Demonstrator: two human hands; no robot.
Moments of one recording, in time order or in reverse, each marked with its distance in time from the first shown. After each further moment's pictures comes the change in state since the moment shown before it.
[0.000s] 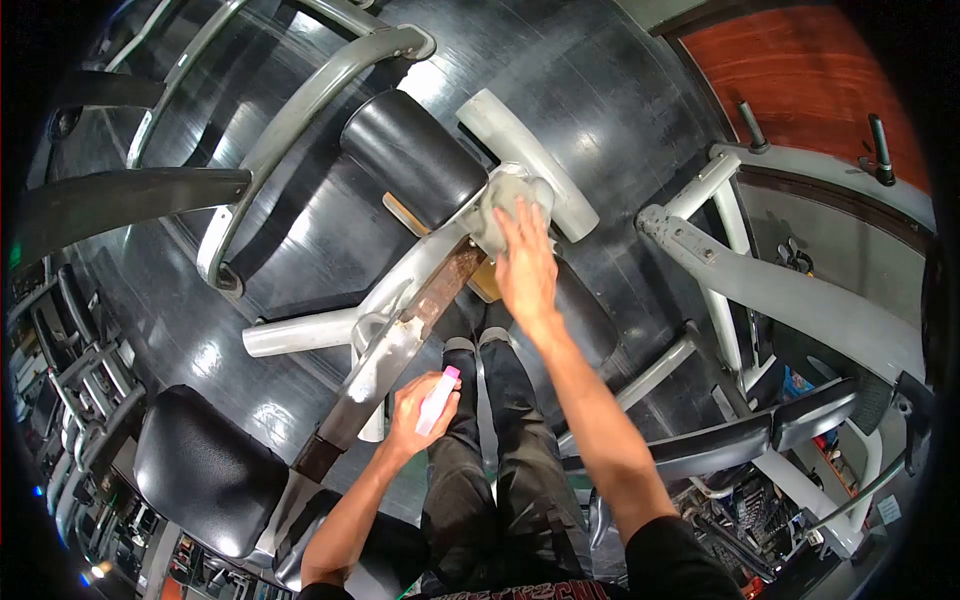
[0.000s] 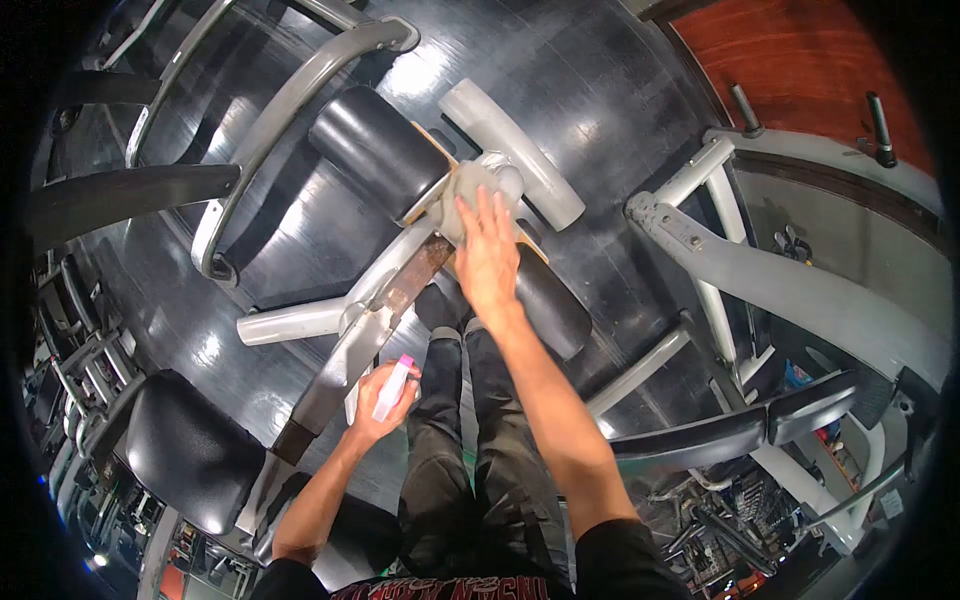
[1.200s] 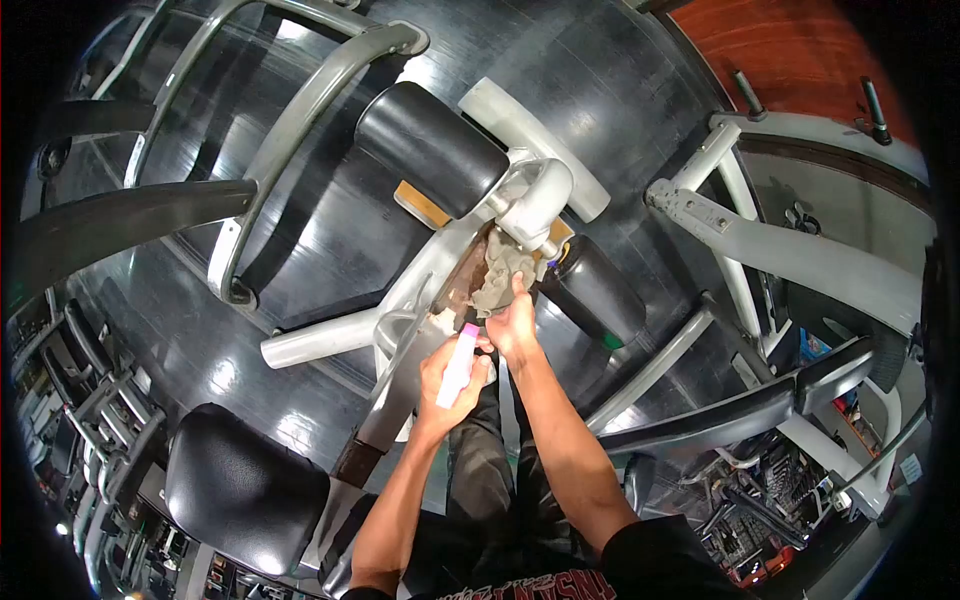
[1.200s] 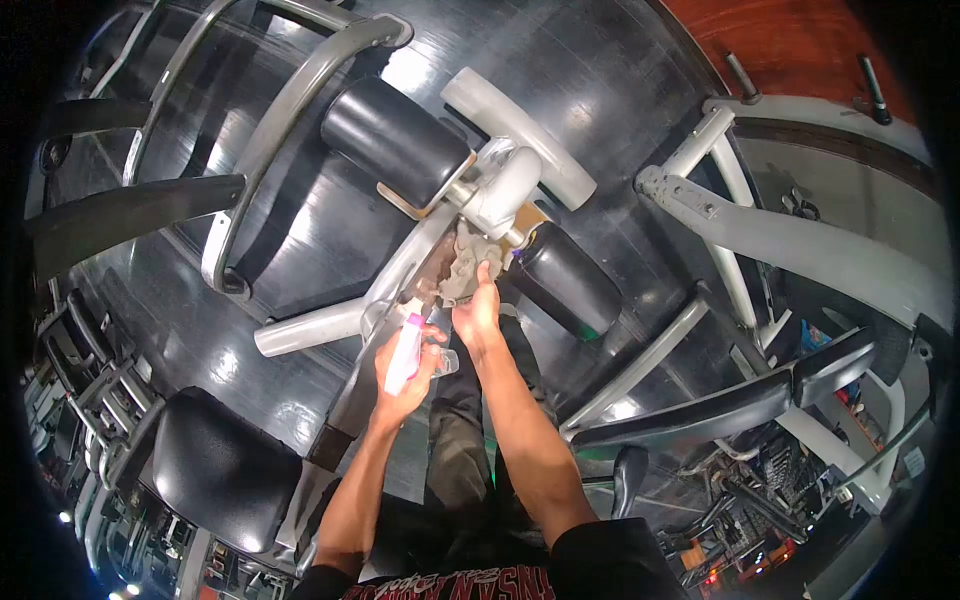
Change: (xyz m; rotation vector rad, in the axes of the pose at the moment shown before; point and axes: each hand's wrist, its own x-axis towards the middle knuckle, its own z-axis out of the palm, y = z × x) left_hand 0.027 0.001 -0.017 -0.233 0.043 0.010; right_hand -0.077 -0.038 0.095 1.954 0.230 1.309
